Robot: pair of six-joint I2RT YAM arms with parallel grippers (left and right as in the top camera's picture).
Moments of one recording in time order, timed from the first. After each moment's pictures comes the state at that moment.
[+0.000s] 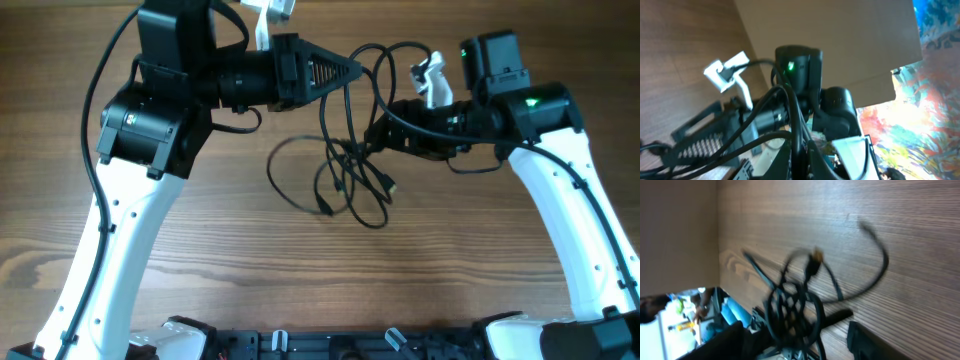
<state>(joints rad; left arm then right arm) -0.33 1.46 1.67 -0.56 1.03 -0.86 0.25 1.52 1.49 -1.10 -0.71 0.33</state>
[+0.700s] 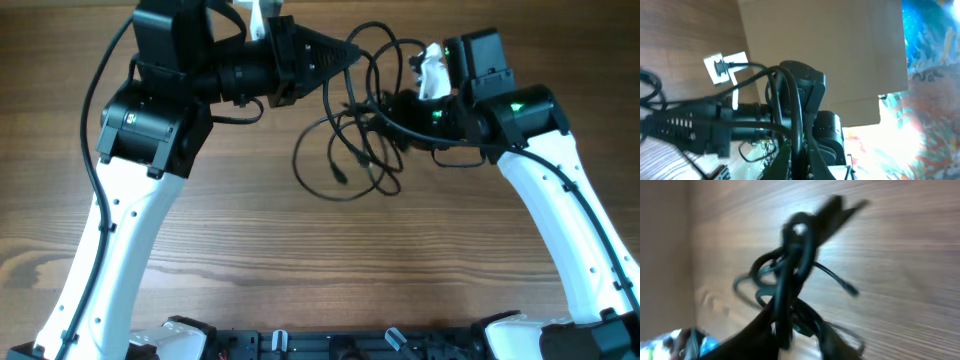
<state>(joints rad) -0.33 1.46 1.67 -0.49 0.98 -1.08 0.30 1.52 1.49 -0.99 -0.46 0.53</state>
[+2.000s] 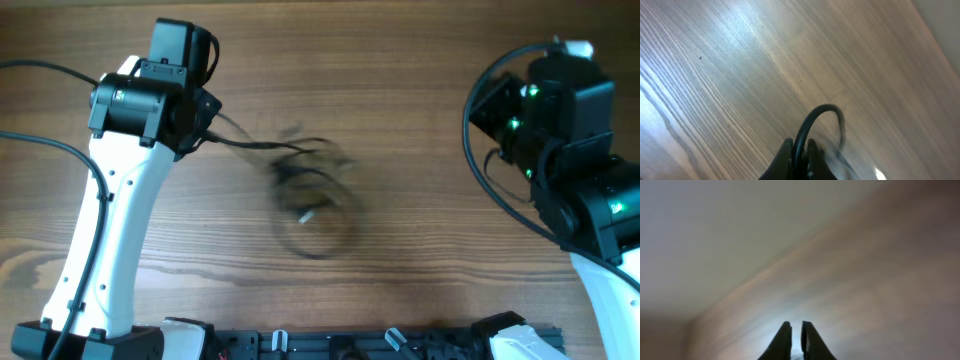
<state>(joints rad) -0.21 1.53 1.68 -1.32 -0.31 -1.07 0.30 1.19 1.51 -0.86 0.13 0.77</state>
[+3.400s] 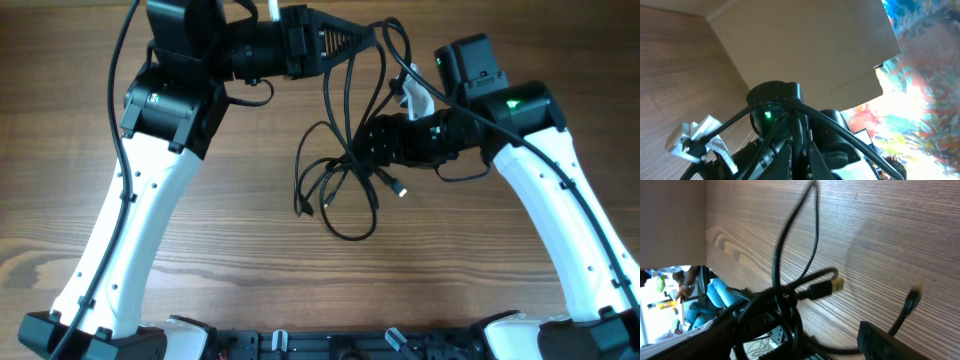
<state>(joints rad) -0.33 1.54 1.67 -0.24 1.08 -0.94 0.33 1.54 1.52 -1.19 -0.67 0.26</state>
